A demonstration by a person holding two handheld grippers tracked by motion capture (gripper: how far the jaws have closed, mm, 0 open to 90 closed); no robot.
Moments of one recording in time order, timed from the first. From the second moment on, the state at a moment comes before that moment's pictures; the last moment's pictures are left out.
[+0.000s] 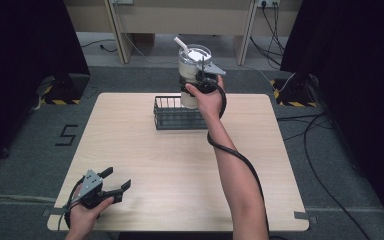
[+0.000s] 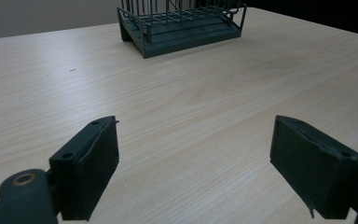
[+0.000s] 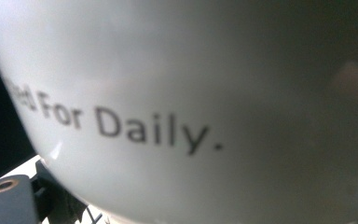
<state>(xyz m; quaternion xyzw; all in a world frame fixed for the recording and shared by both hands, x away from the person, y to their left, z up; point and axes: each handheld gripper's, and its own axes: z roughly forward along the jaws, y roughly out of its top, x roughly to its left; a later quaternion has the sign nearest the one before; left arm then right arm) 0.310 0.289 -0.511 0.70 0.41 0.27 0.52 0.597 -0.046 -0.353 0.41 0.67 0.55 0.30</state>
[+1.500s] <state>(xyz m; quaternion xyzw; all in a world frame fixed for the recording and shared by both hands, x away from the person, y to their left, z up) 0.309 0.289 -0.510 0.70 0.41 0.27 0.52 0.617 -0.024 -0.380 0.42 0.68 0.54 0.28</state>
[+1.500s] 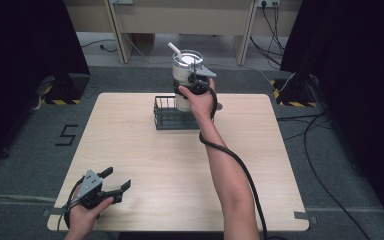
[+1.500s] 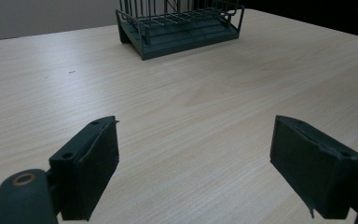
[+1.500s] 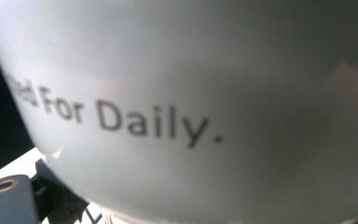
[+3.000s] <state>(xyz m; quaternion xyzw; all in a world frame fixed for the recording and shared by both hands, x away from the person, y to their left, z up) 0.309 0.289 -0.509 0.70 0.40 0.27 0.52 0.622 -0.019 -0.412 0.44 0.68 0.52 0.27</state>
